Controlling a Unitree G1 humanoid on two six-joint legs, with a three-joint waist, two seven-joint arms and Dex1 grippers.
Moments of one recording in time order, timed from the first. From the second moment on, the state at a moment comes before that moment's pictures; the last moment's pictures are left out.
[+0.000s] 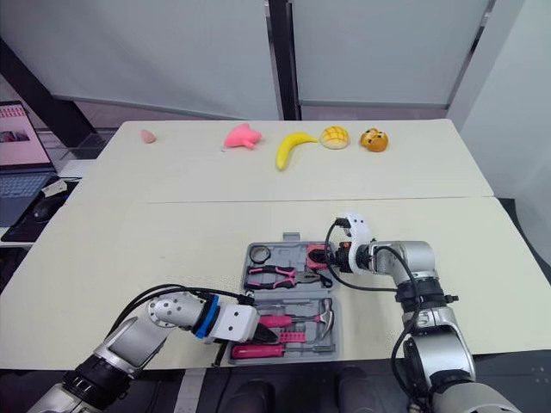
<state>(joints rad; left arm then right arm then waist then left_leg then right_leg) -0.20 0.73 -0.43 -0.03 0.02 -0.11 -1.25 -0.69 -0.22 0.01 0.38 0.37 1.11 0.62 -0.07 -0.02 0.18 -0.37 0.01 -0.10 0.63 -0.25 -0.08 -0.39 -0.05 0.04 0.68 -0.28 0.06</state>
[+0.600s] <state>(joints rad) -0.20 0.74 -0.44 -0.02 0.02 -0.13 -1.26 -0.69 -0.23 0.07 0.42 0.36 0.94 0.76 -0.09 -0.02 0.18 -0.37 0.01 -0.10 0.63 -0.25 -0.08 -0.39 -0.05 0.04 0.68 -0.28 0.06</state>
